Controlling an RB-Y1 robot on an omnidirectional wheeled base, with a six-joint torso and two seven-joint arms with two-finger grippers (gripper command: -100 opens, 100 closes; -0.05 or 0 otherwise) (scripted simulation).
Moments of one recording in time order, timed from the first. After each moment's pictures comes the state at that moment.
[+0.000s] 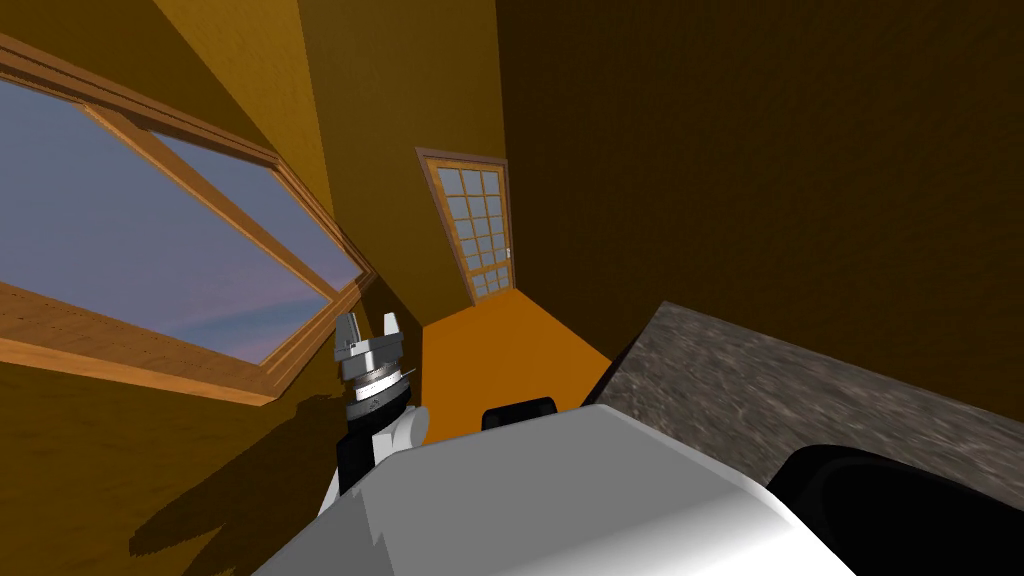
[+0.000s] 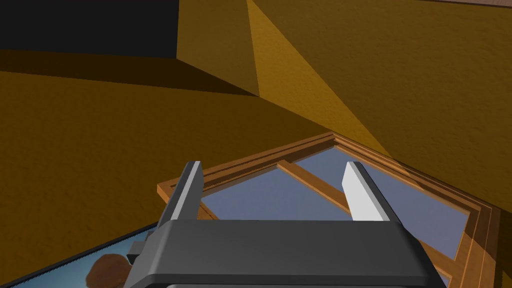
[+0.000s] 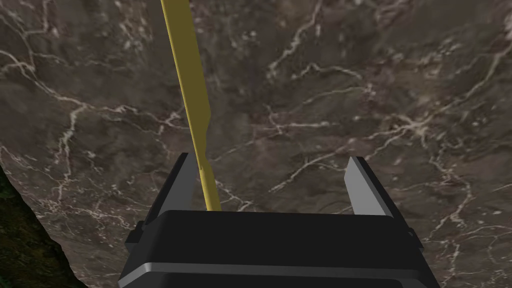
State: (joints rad) left arm 0.50 0.01 0.04 -2.26 0.12 -0.59 -0.04; right arm 1.12 -1.36 -0.07 -0.93 0.89 -0.89 -1.37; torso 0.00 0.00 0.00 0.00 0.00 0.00
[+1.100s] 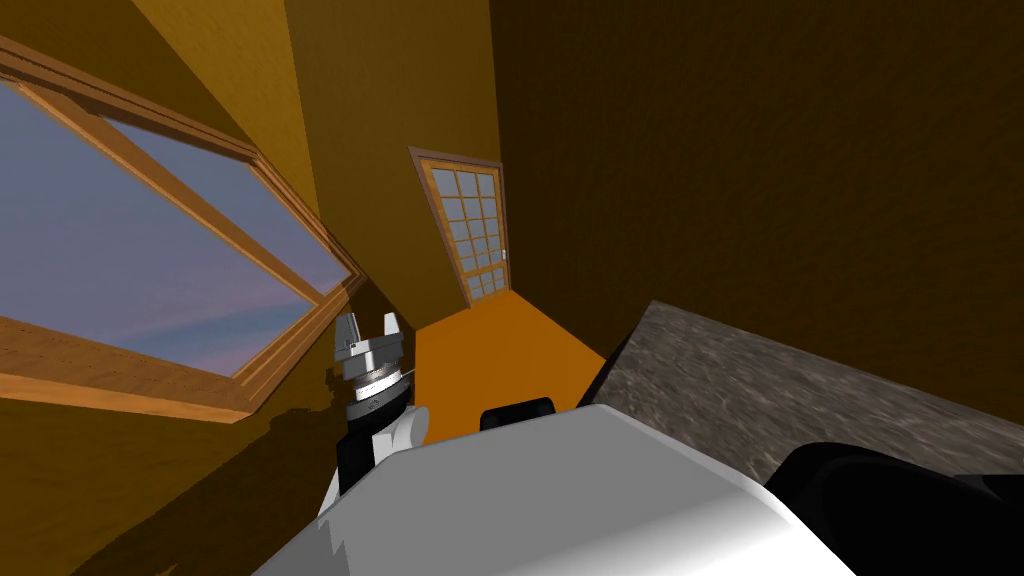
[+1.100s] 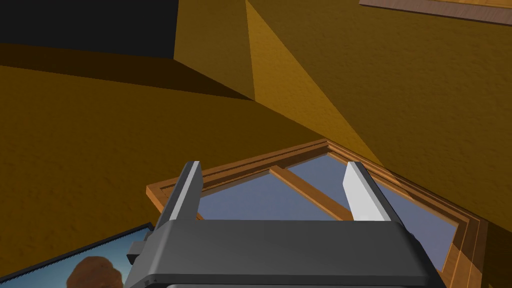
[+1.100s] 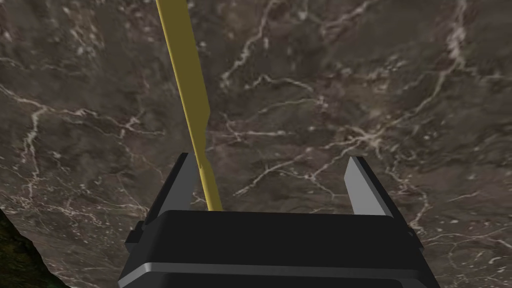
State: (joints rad) left arm 0.50 0.01 0.04 -2.26 0.12 -0.59 -0.04; right arm 1.08 -1.46 0.03 -1.09 0.92 -0.76 -1.50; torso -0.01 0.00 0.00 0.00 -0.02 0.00
